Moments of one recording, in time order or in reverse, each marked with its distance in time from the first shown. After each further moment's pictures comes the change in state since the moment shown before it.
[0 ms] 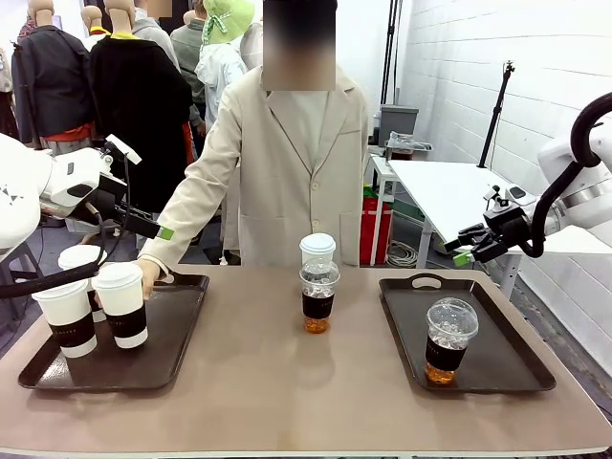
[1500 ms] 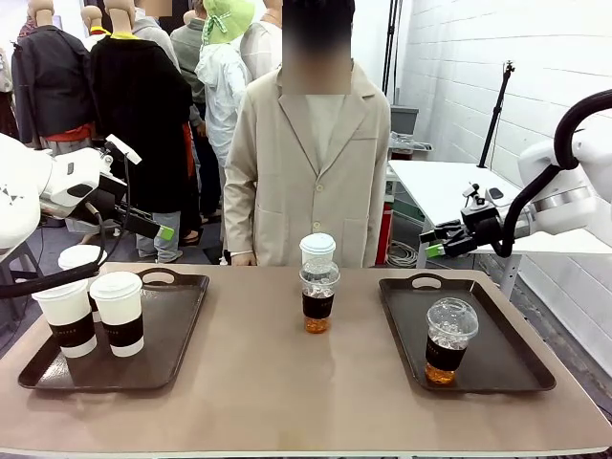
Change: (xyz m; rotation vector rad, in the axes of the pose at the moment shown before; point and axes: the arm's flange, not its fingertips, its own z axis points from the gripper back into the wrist) left arm 0.000 0.000 0.000 0.000 0.000 0.000; right arm 0.016 -0.018 -0.049 -0.037 -0.140 0.022
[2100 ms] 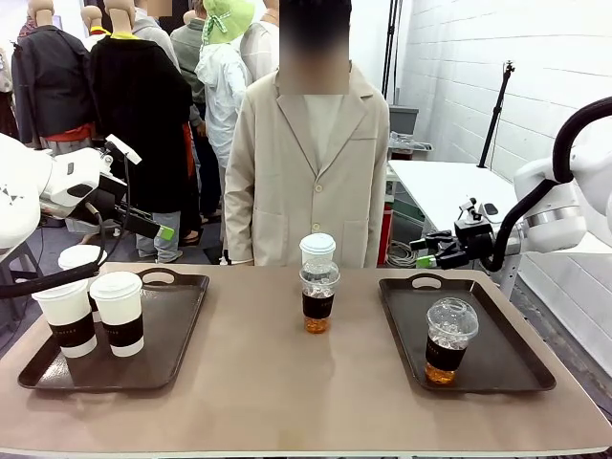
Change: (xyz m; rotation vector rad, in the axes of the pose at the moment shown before) left arm 0.000 0.000 0.000 0.000 0.000 0.000; right arm -0.027 0.014 -0.028 0.065 -0.117 0.049
